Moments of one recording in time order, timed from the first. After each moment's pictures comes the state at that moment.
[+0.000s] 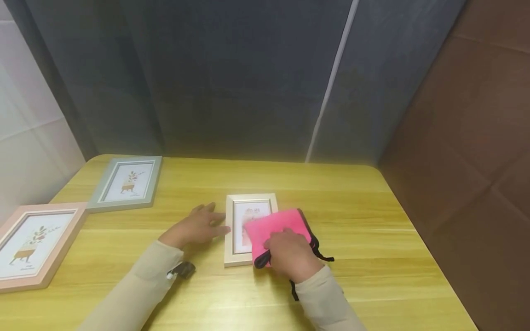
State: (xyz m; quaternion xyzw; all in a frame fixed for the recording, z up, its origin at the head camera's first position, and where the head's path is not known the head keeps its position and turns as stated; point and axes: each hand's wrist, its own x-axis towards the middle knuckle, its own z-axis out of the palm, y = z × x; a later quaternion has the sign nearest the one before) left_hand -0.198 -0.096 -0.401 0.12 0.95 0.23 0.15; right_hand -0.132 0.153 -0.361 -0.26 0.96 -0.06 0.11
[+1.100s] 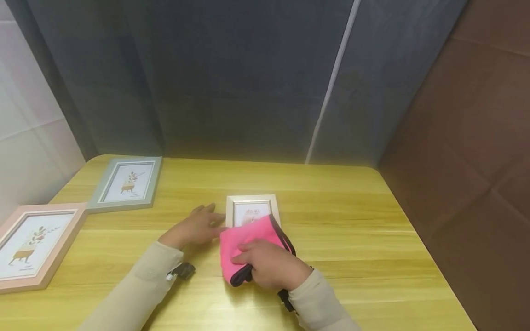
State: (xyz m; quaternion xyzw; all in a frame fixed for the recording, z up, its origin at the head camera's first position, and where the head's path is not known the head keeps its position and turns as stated) left_hand -0.198 -0.093 -0.400 0.12 0.96 0.22 0.14; right_hand -0.131 0.141 -0.365 -0.39 0.90 -0.15 0.16
